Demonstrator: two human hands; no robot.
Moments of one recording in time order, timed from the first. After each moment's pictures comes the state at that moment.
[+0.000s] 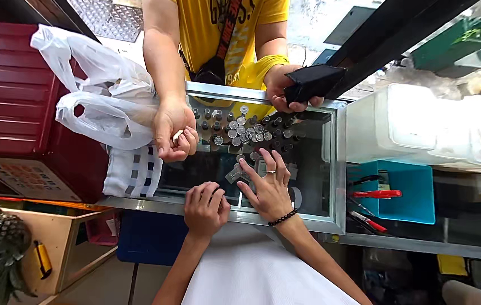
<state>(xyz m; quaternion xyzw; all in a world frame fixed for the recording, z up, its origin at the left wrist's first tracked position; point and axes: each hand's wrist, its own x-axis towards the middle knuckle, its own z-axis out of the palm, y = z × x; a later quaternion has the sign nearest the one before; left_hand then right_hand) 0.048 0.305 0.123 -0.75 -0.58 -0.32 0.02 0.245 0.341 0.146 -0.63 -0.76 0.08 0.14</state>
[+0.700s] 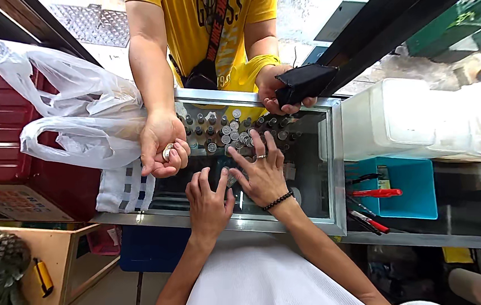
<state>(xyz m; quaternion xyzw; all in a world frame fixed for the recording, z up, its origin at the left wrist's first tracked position) 0.071 0.336 0.138 -0.75 -0.63 -0.19 -0.04 0.239 0.390 0.160 -0.62 -0.78 0.05 0.12</state>
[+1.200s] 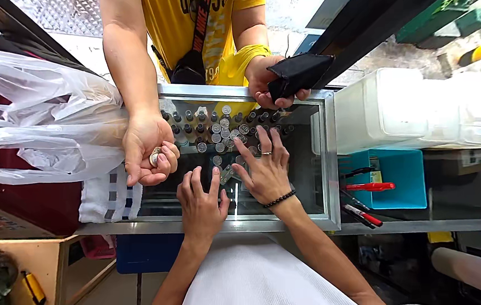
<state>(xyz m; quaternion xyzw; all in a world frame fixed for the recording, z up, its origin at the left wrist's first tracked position) 0.071 0.339 0.139 -0.76 -0.62 -0.17 -0.05 0.256 0.387 0.158 -0.66 -0.74 0.03 0.11</state>
